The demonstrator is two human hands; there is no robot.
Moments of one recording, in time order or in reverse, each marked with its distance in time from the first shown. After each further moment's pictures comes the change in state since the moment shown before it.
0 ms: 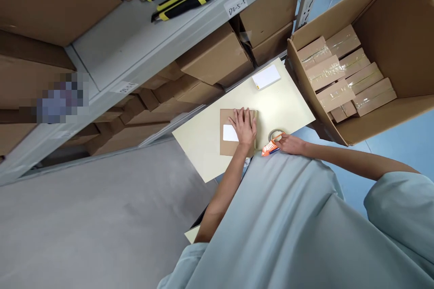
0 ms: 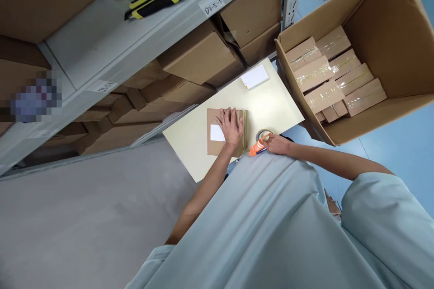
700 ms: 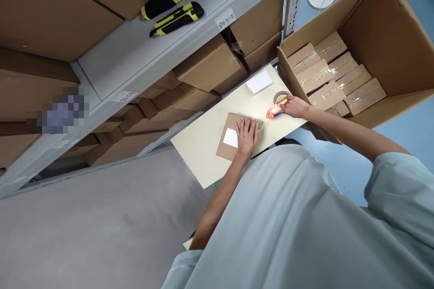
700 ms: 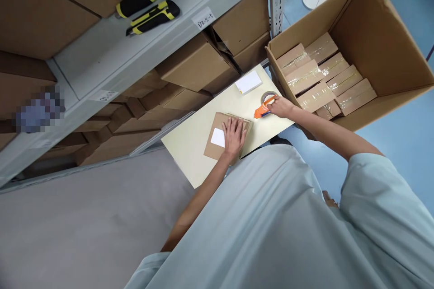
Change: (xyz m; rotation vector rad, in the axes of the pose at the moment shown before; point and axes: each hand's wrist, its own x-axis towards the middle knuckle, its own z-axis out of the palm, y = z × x) left_hand -0.028 -0.005 0.013 0.000 -0.104 0.322; right_hand -0.020 0.150 -0.068 -0.064 -0.076 0.303
